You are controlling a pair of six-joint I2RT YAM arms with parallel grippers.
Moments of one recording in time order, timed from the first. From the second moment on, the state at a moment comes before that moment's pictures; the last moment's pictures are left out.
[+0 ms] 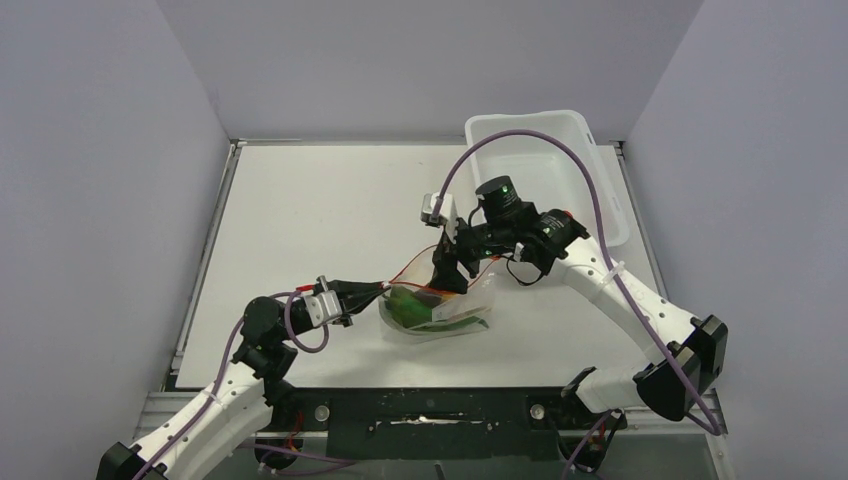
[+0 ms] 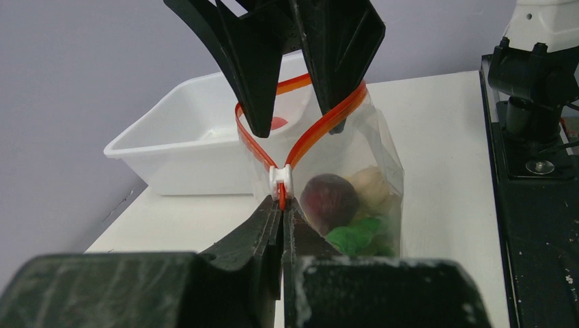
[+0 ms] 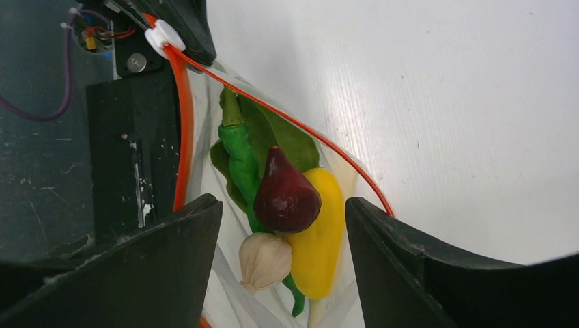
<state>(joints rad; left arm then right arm) -0.54 0.61 0.22 0.69 0.69 0.09 0.70 1.35 1.32 -0.72 -0.65 -0.38</state>
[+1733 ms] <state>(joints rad) -0.55 0.62 0.22 0.61 0.71 0.16 0.05 1.64 1.40 -0.57 0.19 -0.01</state>
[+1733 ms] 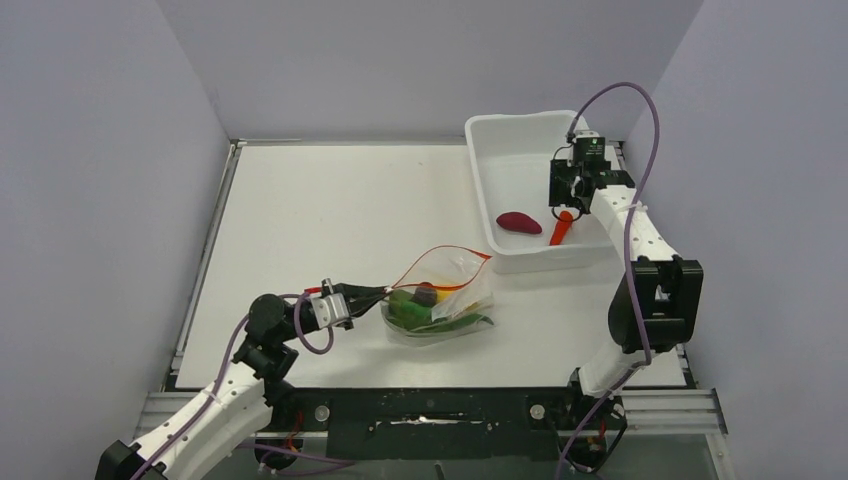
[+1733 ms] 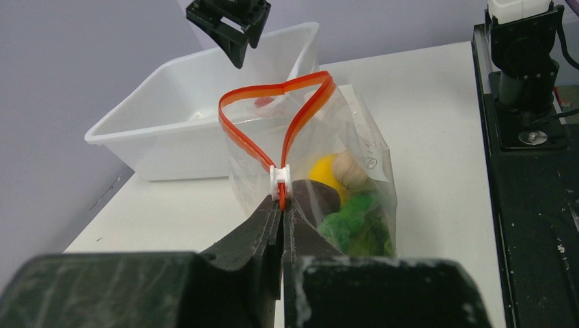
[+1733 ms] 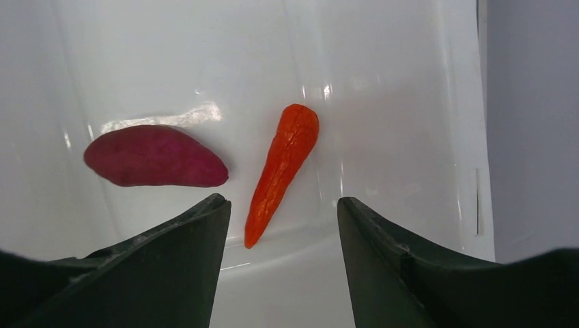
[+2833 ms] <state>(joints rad) -0.57 0.61 0.36 0.33 0.55 0.01 -0.02 1.99 1.55 -0.53 0.22 0.00</state>
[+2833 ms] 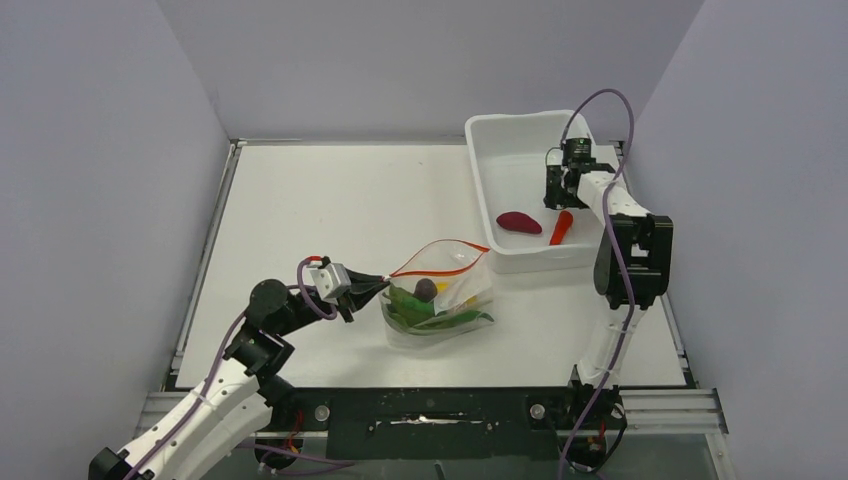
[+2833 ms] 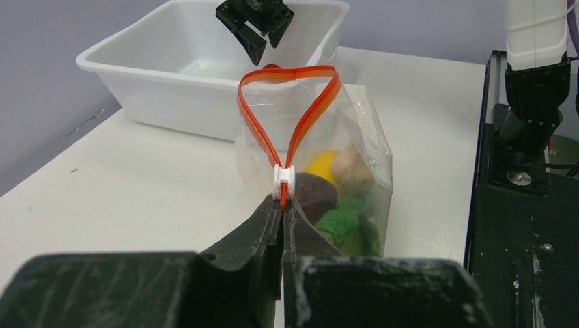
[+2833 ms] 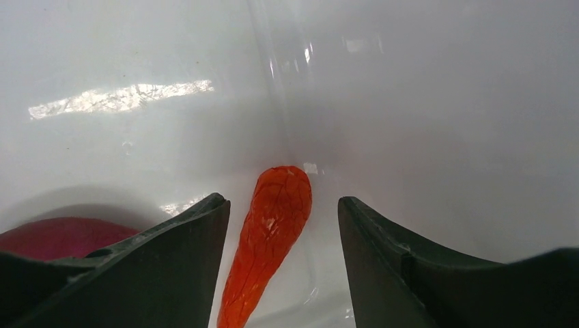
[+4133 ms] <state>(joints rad) -0.58 0.55 0.36 0.25 0.55 0.00 -0.02 2.13 1.69 -0.61 0.17 -0.02</state>
